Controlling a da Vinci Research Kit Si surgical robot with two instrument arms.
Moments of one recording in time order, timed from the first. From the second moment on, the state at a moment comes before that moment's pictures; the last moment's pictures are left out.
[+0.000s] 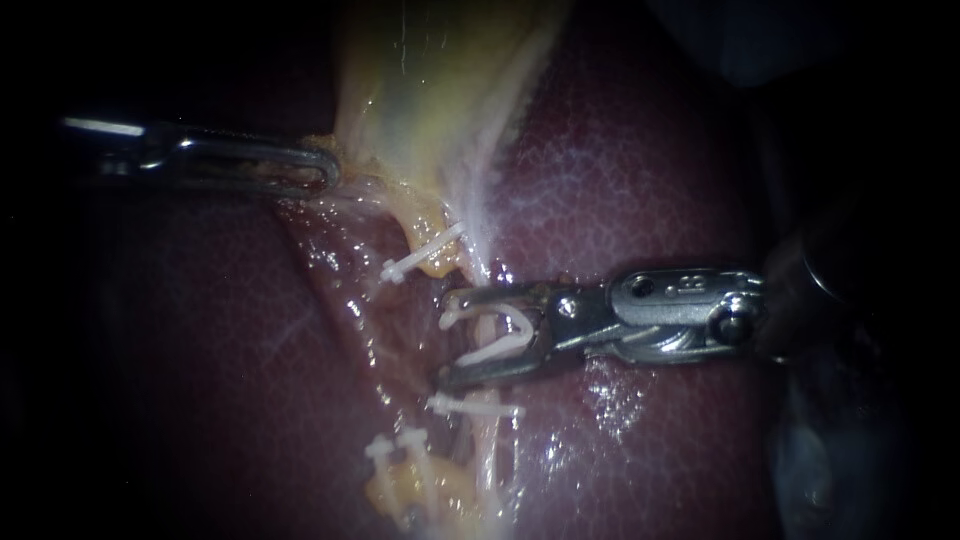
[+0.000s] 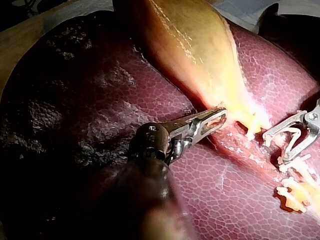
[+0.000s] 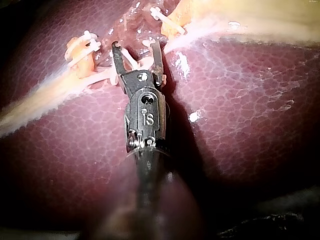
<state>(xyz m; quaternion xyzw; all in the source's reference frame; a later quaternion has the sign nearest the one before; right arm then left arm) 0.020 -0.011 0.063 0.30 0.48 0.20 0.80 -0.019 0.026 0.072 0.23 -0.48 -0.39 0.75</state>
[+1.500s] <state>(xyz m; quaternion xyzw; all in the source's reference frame) 0.017 -0.009 0.067 0.33 0.46 0.26 0.78 -0.019 0.026 0.072 0.23 -0.49 -0.39 0.75</state>
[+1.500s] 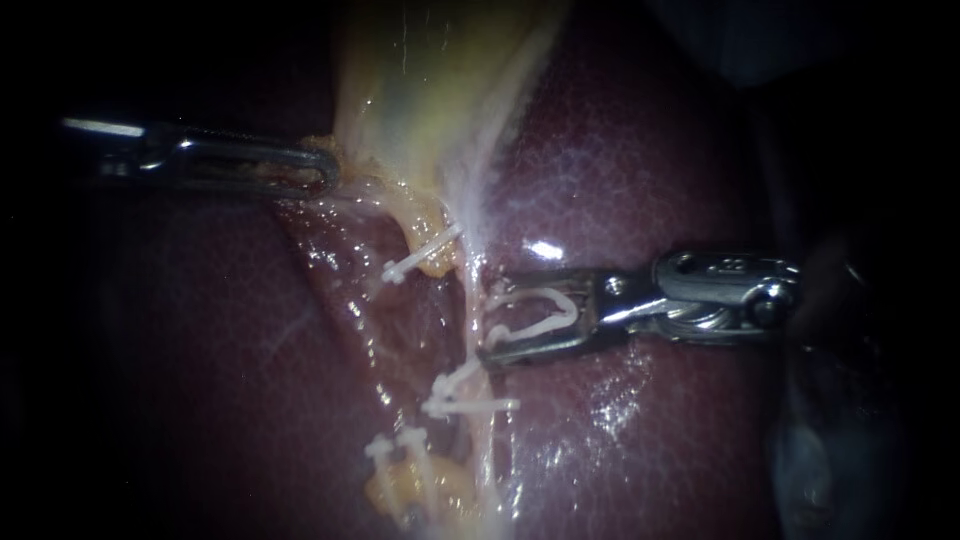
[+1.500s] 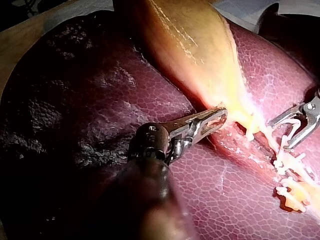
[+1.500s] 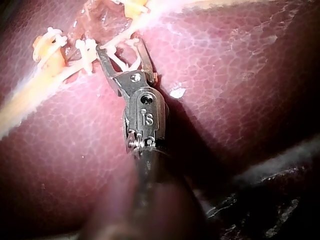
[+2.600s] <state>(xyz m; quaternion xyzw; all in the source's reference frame) 0.019 -0.005 0.062 0.47 0.57 0.33 0.59 -0.019 0.026 0.072 0.23 -0.48 -0.39 0.75</state>
